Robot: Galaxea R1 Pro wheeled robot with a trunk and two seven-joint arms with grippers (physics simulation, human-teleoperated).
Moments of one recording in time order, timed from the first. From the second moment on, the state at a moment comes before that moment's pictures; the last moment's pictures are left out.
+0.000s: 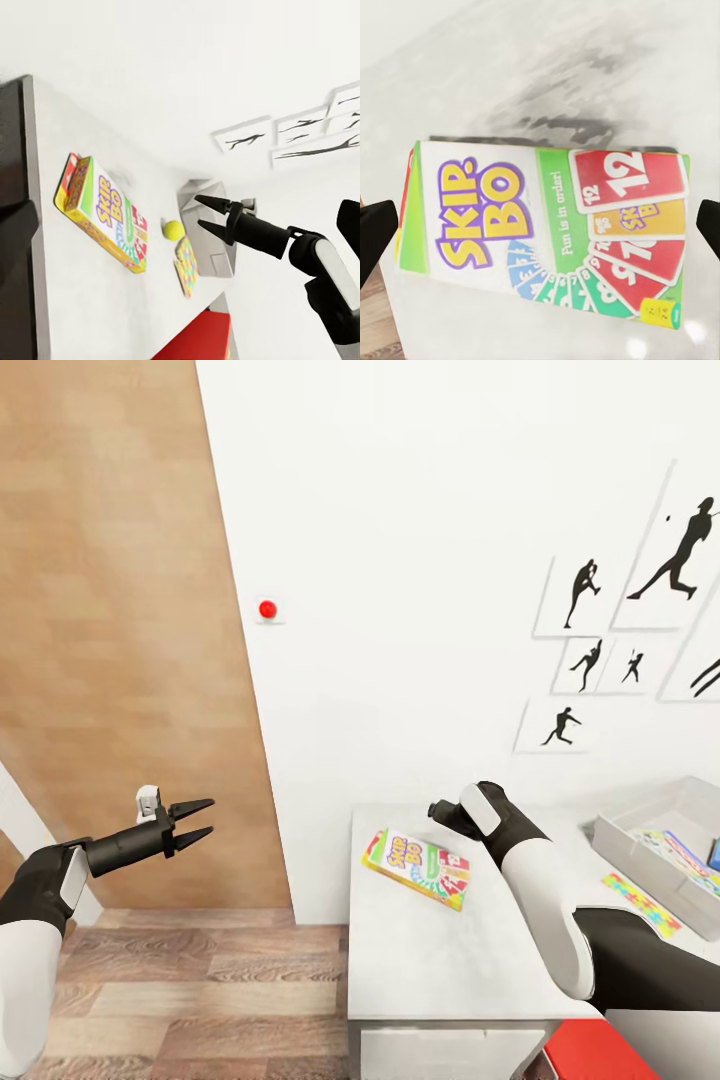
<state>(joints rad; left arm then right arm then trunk) -0.84 0.30 0.55 -0.63 0.00 1.00 -1.28 -1.10 0.07 -0.07 -0.39 -0.53 0.63 -0.42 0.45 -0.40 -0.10</state>
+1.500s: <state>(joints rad) -0.84 0.30 0.55 -0.63 0.00 1.00 -1.28 -1.10 0.04 -0.07 -0.39 -0.53 0.63 -0.42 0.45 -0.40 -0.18</state>
